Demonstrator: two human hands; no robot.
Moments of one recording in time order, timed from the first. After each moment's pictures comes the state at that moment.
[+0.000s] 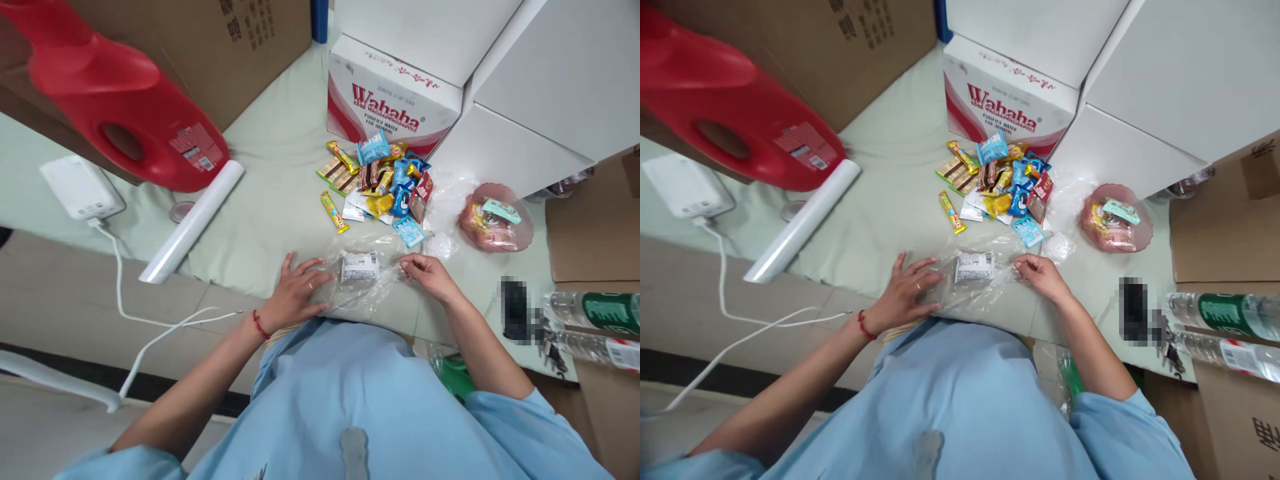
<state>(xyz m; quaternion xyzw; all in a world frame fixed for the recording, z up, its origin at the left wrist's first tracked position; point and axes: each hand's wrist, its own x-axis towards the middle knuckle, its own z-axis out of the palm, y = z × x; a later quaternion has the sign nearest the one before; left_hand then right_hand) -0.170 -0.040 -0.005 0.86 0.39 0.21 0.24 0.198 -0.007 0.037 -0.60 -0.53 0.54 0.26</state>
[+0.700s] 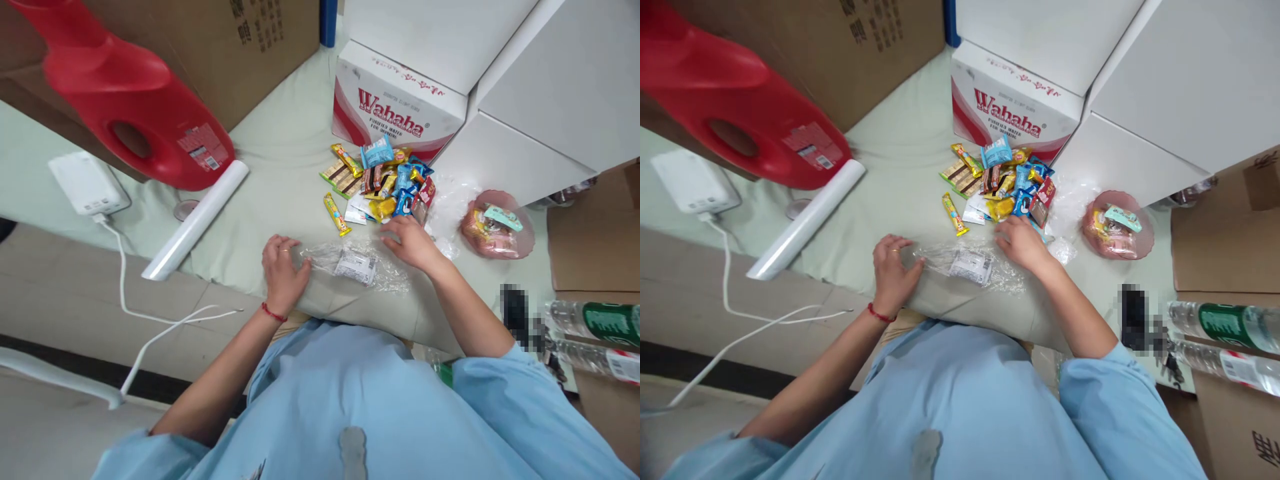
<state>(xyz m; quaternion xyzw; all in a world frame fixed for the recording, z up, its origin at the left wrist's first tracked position) -0.153 -0.011 -0.020 0.62 0.68 0.37 0.12 0.155 0.079 0.064 -0.50 -0.85 0.15 0.07</state>
